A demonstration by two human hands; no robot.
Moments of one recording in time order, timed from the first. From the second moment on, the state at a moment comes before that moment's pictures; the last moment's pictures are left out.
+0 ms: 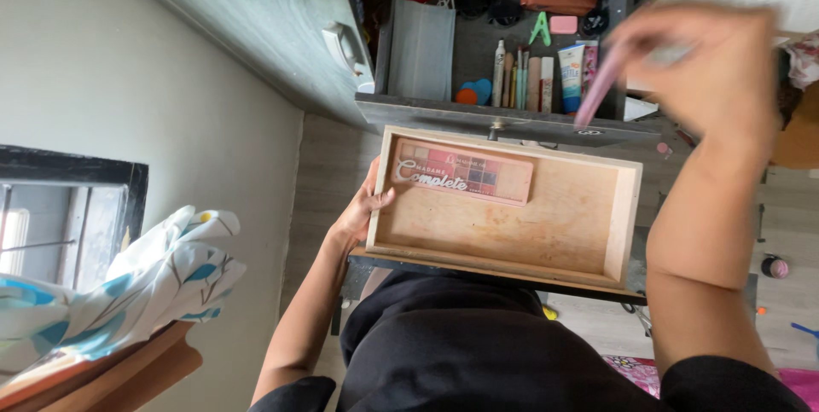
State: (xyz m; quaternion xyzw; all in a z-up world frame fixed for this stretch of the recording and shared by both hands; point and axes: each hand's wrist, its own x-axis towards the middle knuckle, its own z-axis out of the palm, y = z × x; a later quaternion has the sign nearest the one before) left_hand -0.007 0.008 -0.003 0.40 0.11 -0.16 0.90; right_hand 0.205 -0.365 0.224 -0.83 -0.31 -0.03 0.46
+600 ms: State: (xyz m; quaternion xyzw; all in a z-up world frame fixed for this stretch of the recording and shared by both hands) left_hand 0.000 0.009 -0.008 0.38 0.05 -0.17 0.91; right_hand 0.109 -0.255 0.135 -0.85 -0.34 0.39 0.10
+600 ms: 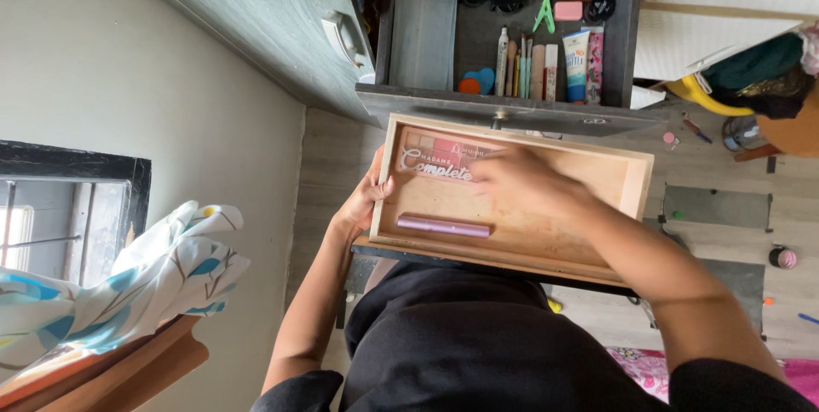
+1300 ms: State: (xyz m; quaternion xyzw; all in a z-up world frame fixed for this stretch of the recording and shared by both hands) left_hand 0.001 0.009 0.000 0.40 0.13 -0.19 0.89; right_hand 0.249 -0.342 0.136 -0.92 -0.13 0.19 0.33
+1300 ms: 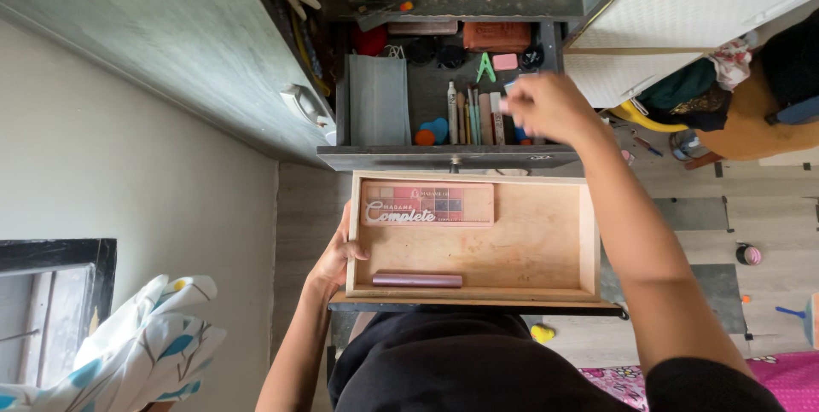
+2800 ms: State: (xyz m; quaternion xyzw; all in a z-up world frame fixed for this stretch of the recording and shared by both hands) left_hand 0.002 0.003 0.005 0.42 0.12 -0.19 0.88; right_hand 0.299 -0.281 0.082 -0.93 -0.08 0.34 0.10
